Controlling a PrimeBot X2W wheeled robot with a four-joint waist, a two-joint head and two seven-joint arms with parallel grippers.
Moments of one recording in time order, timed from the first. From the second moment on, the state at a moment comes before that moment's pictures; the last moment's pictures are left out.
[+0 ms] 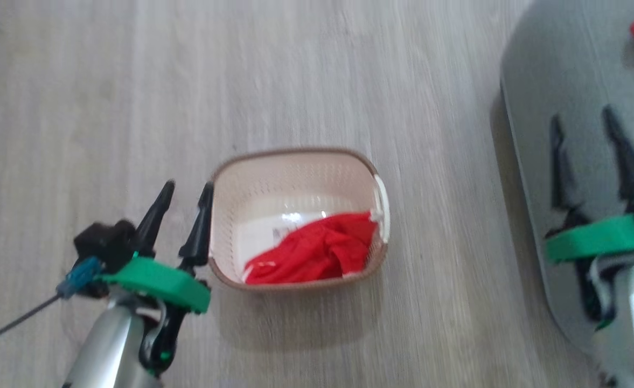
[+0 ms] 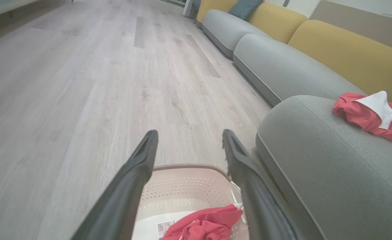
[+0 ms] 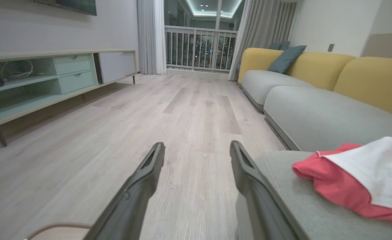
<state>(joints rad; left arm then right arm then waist) -0.24 0.12 -0.21 0.28 -0.46 -0.11 -0.25 -0.26 -0.17 -0.08 0.13 0.11 0.13 -0.26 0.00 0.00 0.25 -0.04</state>
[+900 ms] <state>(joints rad) -0.06 0.08 -0.11 0.33 -0.40 -0.13 -0.25 -0.05 -0.07 -0.01 0.27 0.06 0.13 -0.26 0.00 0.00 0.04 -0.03</state>
